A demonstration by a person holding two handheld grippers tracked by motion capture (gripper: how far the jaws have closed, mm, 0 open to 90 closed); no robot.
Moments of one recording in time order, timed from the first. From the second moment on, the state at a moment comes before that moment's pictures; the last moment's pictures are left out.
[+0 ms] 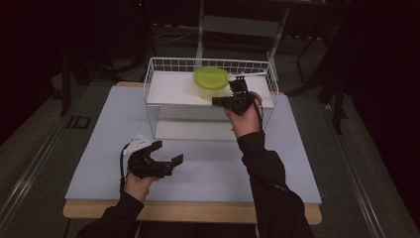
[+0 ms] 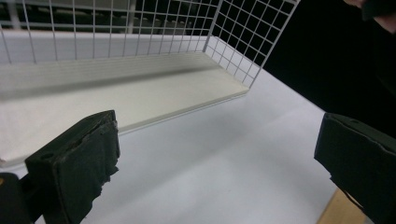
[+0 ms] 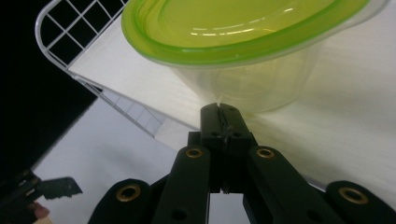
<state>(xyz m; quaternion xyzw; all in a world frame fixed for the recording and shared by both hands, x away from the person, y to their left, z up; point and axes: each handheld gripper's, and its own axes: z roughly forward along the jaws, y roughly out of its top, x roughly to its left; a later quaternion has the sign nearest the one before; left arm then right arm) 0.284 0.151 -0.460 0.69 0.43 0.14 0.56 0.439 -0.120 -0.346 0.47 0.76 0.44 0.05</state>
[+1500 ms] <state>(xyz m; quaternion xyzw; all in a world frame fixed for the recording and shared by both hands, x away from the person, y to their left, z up) 0.270 0.139 -0.458 0.73 0.34 0.13 0.58 0.329 -0.173 -0.409 0.37 0.79 0.48 0.08</state>
